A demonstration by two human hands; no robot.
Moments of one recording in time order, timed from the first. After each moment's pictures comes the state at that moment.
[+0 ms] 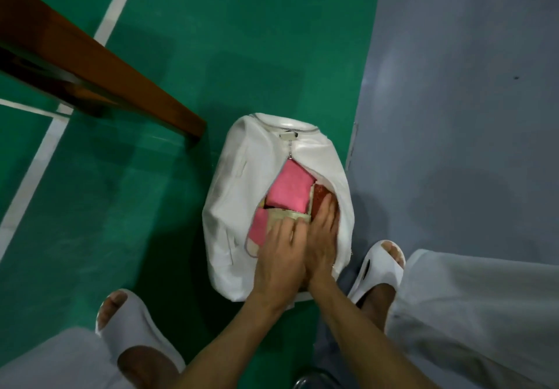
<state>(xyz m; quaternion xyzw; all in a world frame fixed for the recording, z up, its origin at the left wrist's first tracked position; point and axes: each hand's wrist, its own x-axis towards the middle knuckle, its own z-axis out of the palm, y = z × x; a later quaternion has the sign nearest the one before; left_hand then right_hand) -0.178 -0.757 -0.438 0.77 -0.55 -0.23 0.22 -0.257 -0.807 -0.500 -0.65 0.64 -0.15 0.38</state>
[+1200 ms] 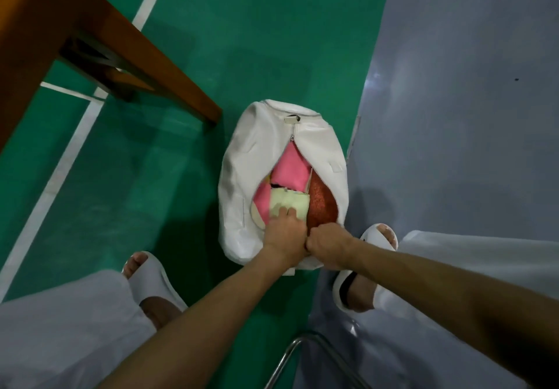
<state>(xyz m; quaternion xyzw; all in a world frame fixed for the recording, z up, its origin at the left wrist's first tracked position) -0.186 -0.758 -0.412 0.67 -0.64 -0.32 -0.19 -0.296 -0.821 -0.384 -0.89 0.10 0.41 0.15</state>
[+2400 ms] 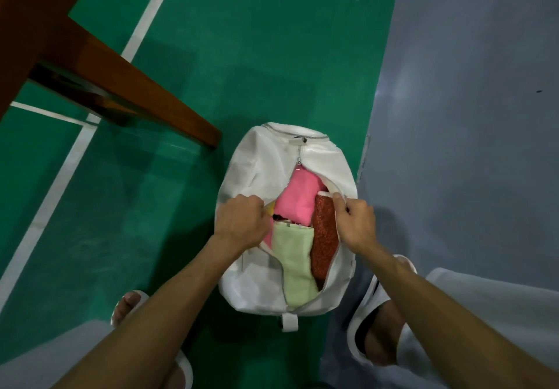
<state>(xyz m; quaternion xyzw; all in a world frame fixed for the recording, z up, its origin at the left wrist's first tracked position) -0.067 -0.812 -0.414 0.82 -0.53 -0.23 -0.02 -0.280 -0.904 -0.447 -0.63 0.67 -0.09 0.38</state>
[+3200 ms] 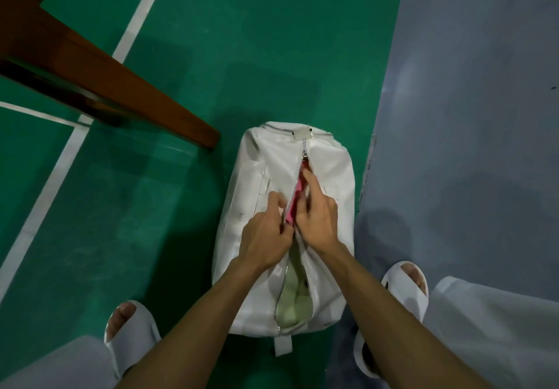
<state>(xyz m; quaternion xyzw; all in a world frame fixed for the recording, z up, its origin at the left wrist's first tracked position) -0.103 -0.812 -0.461 0.77 -0.47 -0.36 0.21 -0.210 -0.892 -0.486 -0.74 0.54 -0.19 0.36</state>
